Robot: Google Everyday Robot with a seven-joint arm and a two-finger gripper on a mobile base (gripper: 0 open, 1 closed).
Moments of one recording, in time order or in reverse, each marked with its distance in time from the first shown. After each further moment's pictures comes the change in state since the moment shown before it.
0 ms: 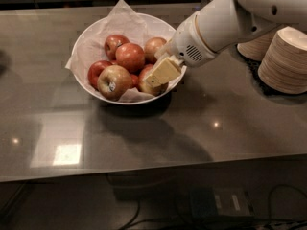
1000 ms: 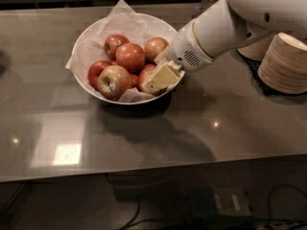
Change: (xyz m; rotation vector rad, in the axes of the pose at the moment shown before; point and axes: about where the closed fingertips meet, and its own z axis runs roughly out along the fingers) arm 0.008 0.002 0.012 -0.025 0.011 0.017
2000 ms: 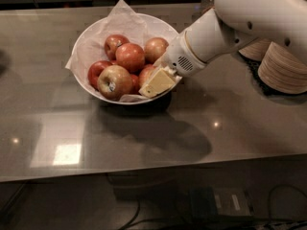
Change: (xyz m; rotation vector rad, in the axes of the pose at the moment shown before) arm 0.014 -0.007 0.028 -0.039 0.029 0.037
